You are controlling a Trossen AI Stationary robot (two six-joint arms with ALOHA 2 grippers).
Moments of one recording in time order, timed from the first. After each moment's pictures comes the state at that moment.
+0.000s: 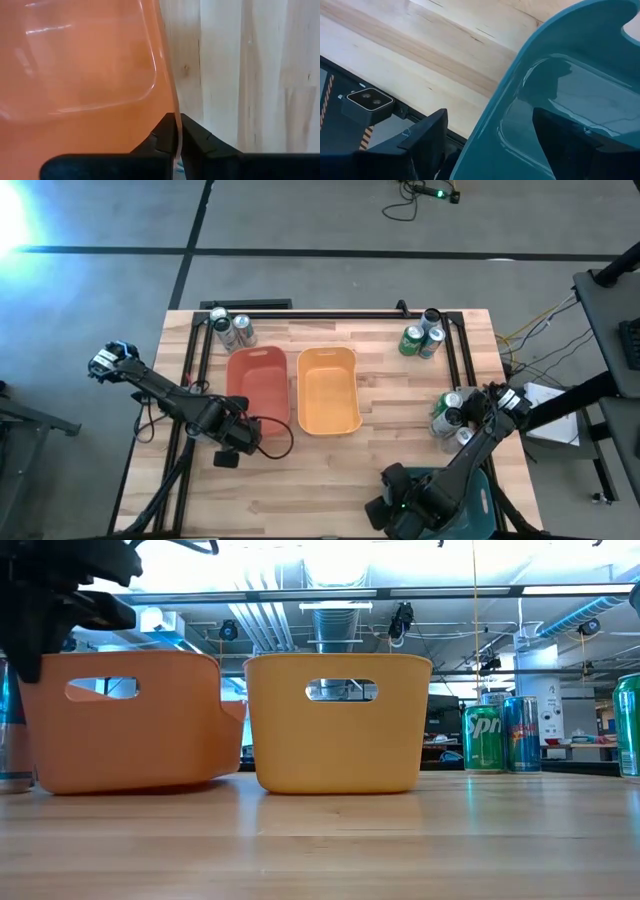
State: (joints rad) left arm -0.48 1.38 1.02 -1.16 -0.07 -0.38; right arm 0.81 1.96 1.66 -1.11 0.18 1.92
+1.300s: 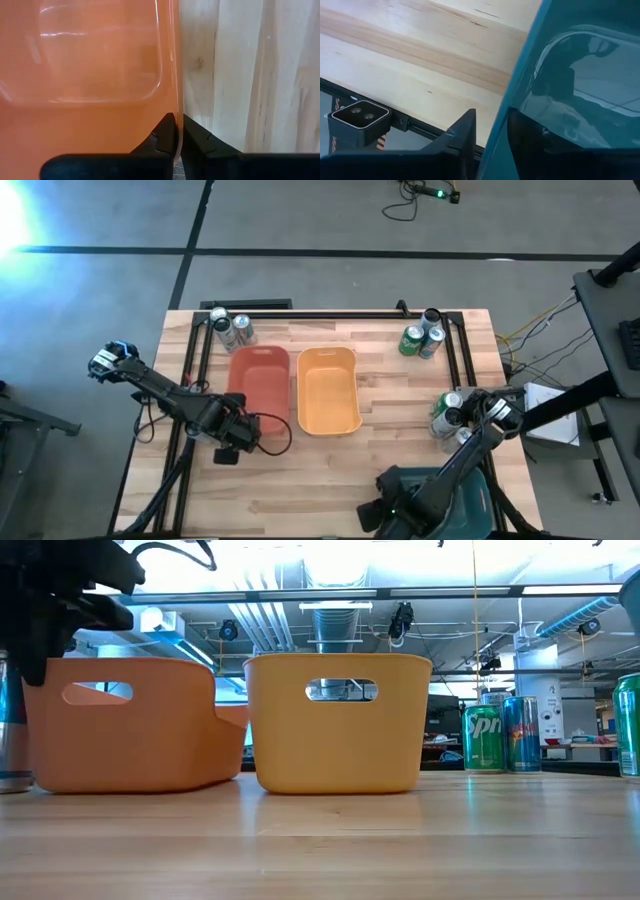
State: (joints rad) left arm -0.46 1.38 1.02 -1.20 -0.09 -0.43; right arm 0.81 2.05 1.66 -1.01 0.16 2.05
